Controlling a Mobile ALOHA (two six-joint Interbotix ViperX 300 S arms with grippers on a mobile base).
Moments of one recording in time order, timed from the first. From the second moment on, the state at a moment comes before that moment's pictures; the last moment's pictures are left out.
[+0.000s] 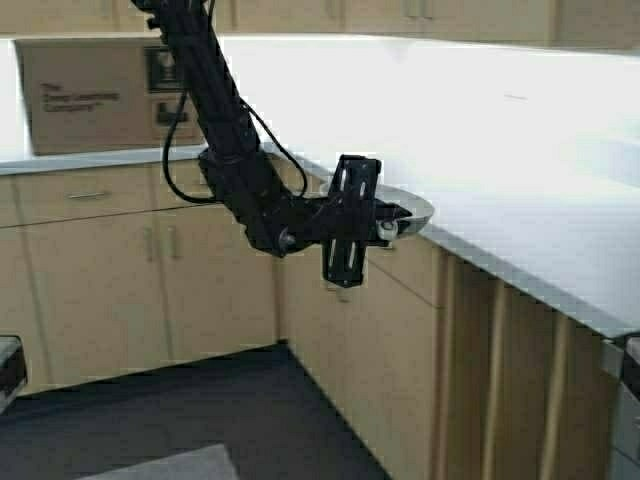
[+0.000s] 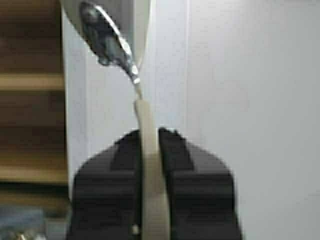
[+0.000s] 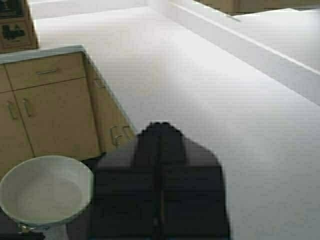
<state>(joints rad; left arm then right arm) -0.66 0.86 0.26 0.07 -1.02 -1.52 0.00 -0.92 1.19 -0.01 -0.26 0.03</state>
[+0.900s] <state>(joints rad) -0.61 0.80 0.33 0.12 -1.06 -1.51 0.00 -0.91 1.20 -0.05 -0.26 0.03</state>
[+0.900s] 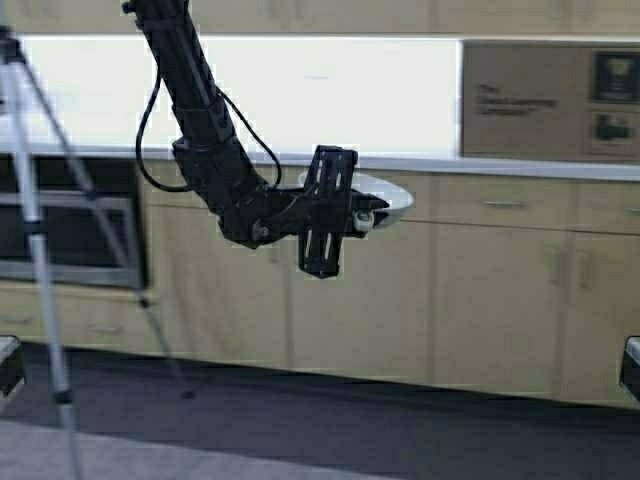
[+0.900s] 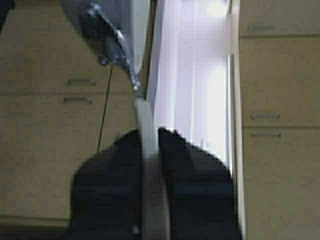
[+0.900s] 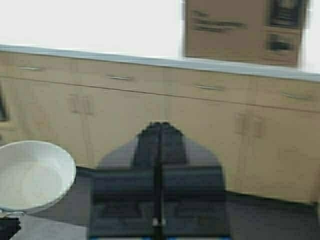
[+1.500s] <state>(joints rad) -0.61 0.77 0.35 0.13 -1.07 -1.51 0.00 -0.90 1.20 -0.05 -0.26 0.07</state>
